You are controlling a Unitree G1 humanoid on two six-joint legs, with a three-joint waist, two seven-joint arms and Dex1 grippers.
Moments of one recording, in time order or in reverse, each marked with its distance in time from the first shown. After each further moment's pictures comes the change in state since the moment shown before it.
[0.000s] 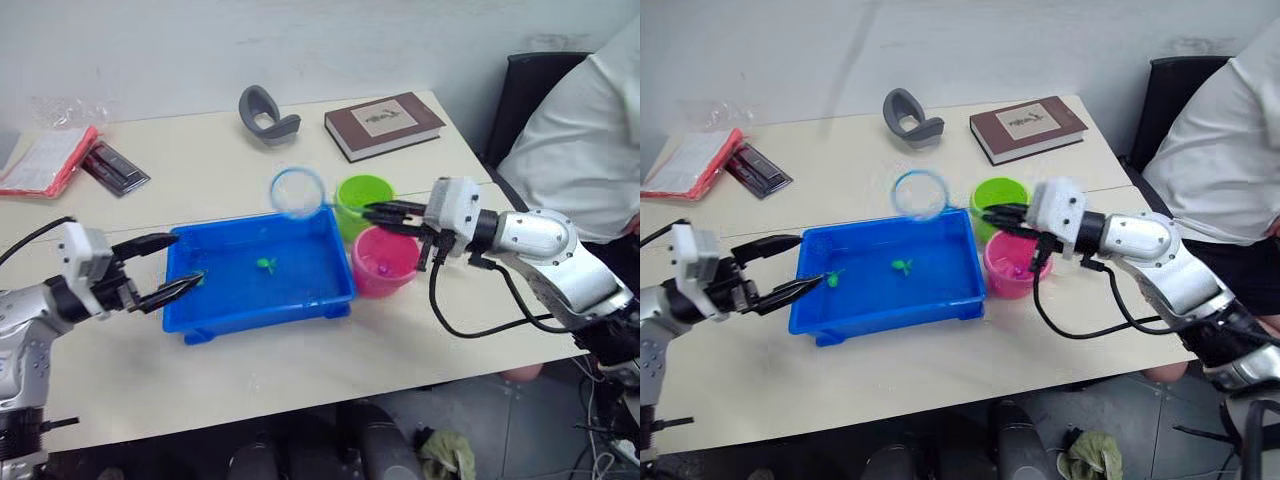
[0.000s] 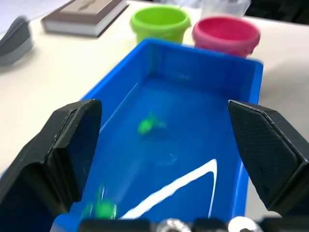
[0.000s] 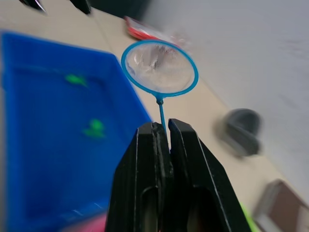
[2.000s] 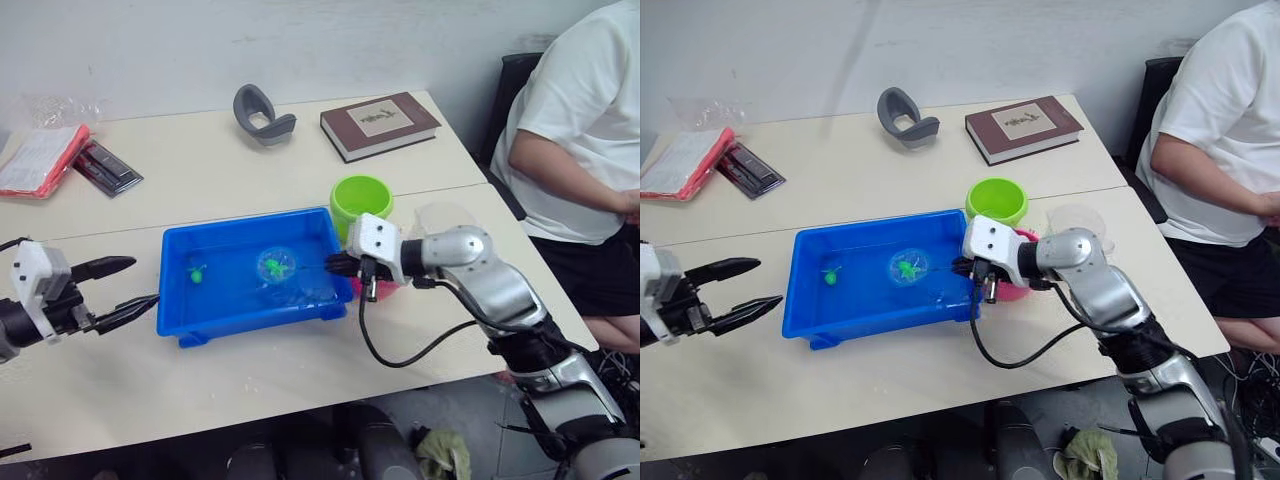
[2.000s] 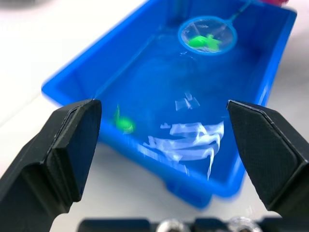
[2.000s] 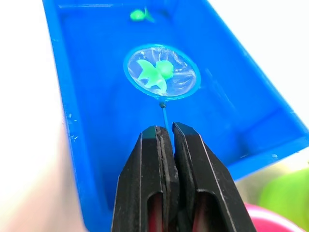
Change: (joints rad) left arm 0.077 0.066 0.073 0.016 0.031 0.040 -0.019; right arm 0.051 0.401 -0.152 -0.003 -0.515 0.426 0.300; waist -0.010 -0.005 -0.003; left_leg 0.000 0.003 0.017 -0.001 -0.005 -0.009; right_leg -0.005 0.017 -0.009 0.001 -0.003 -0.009
